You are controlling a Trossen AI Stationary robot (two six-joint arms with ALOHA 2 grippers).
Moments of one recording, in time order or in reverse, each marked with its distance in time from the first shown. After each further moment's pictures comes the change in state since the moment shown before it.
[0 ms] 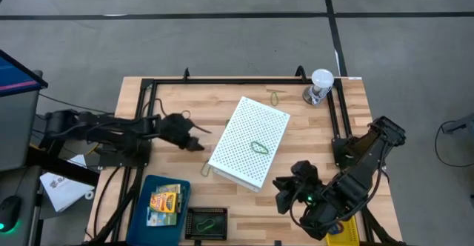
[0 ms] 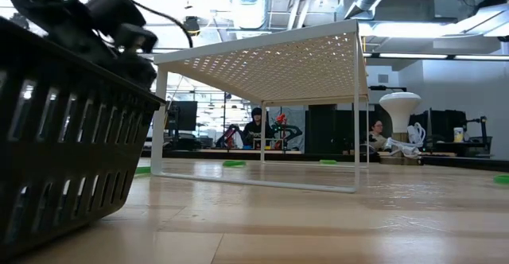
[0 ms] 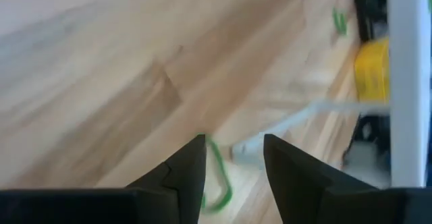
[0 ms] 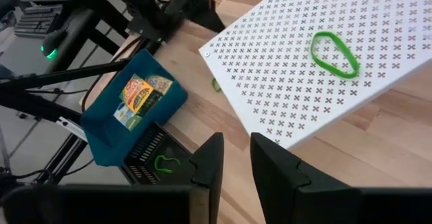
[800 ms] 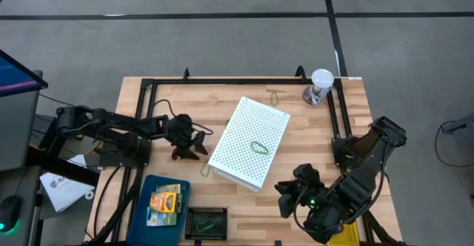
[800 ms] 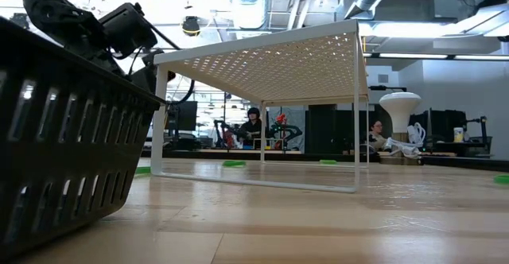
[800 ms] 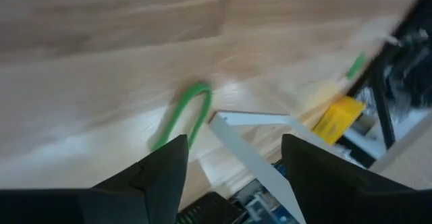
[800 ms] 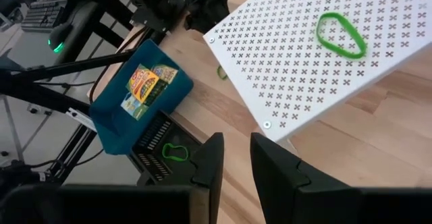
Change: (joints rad) left arm 0.038 0.185 0.009 0.100 0.221 -0.650; right arm 0.029 0.000 0.000 0.006 -0.024 0.037
